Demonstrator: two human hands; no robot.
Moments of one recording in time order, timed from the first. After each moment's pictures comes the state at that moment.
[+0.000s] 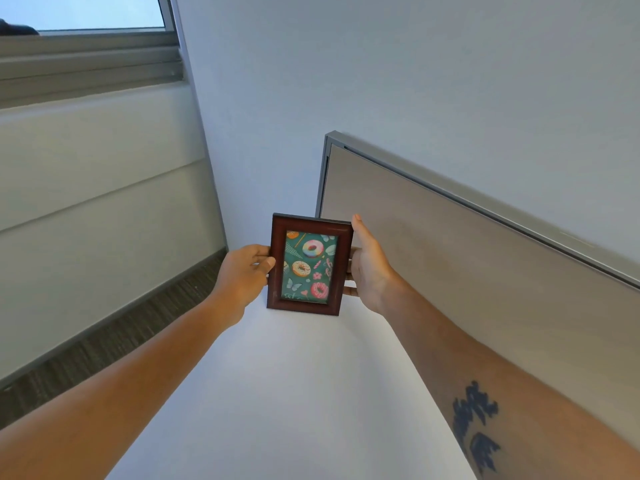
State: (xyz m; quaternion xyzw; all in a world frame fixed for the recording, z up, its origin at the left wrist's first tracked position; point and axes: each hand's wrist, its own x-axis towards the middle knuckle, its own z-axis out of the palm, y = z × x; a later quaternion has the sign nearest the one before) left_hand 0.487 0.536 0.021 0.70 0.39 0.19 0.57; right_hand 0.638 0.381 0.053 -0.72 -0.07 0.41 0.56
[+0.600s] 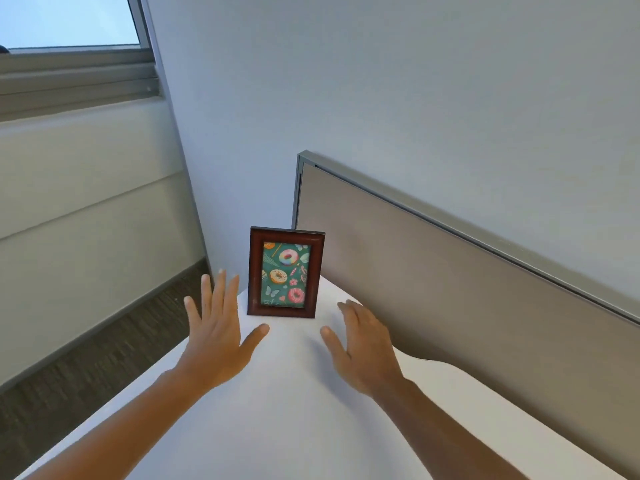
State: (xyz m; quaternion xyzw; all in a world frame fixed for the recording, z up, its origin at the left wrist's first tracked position) left_hand 0.425 0.498 -0.024 0.94 0.29 0.10 0.14; right_hand 0.573 0.266 -0.003 -0.91 -0.35 0.09 0.18
